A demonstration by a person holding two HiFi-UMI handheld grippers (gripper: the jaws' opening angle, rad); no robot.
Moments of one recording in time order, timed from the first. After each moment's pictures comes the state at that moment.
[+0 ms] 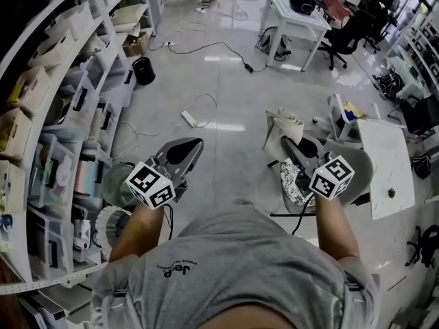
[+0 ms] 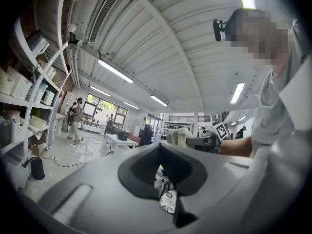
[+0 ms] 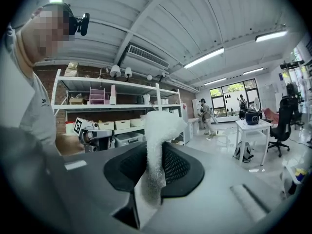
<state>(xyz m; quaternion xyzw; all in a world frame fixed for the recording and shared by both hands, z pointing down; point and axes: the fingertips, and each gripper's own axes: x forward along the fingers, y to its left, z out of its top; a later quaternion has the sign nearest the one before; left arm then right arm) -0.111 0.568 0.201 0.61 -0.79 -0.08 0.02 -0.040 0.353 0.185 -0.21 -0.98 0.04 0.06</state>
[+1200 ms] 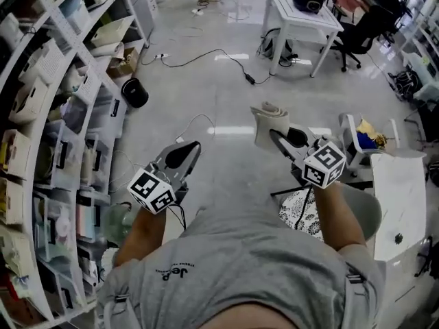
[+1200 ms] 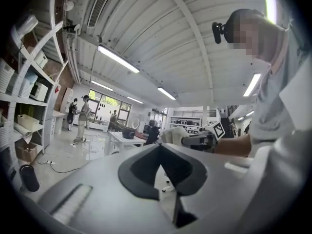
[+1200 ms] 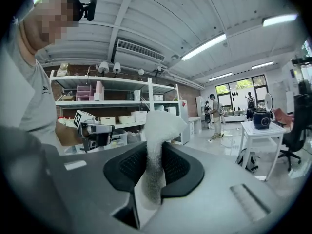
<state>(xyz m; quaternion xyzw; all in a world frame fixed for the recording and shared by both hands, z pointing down) -0.388 0.351 0.229 0.59 -0.80 -0.07 0.05 -0.344 0.152 0.225 -0.25 -0.97 0.03 0.08</state>
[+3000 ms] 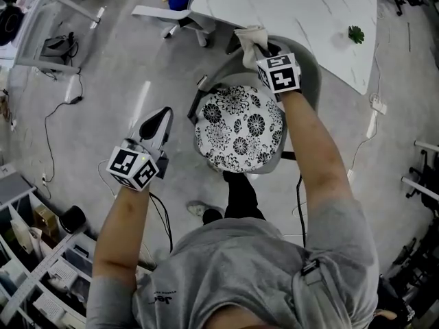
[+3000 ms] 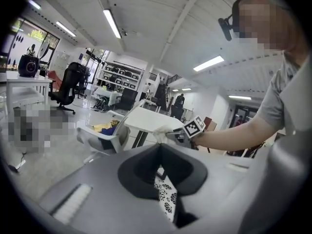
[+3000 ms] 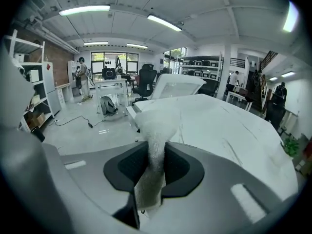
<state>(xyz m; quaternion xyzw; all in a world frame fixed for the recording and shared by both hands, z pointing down) -0.109 -0.198 0.517 0.86 -0.44 0.08 0.23 0.130 -0.396 0.612 0.47 -0.82 0.12 0.30</state>
